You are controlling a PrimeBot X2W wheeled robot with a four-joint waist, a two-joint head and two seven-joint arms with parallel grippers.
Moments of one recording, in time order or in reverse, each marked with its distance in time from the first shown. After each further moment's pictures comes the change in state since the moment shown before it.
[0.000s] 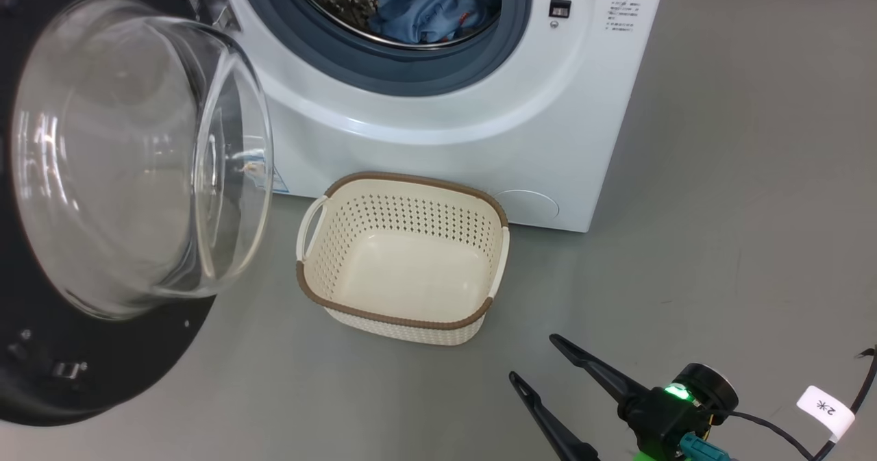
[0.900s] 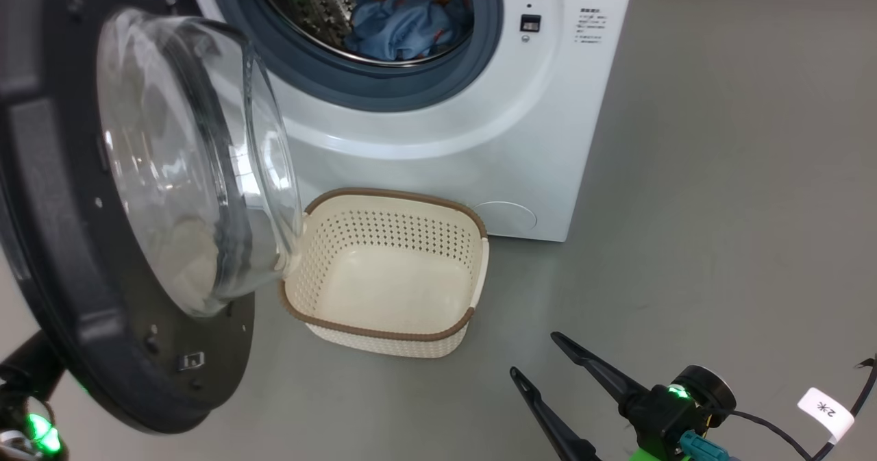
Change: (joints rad) left arm 0.119 -0.214 -0.094 -0.243 -0.075 -0.002 0.087; right arm 0.000 0.035 -0.021 0.033 0.000 0.000 -0.021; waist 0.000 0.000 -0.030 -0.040
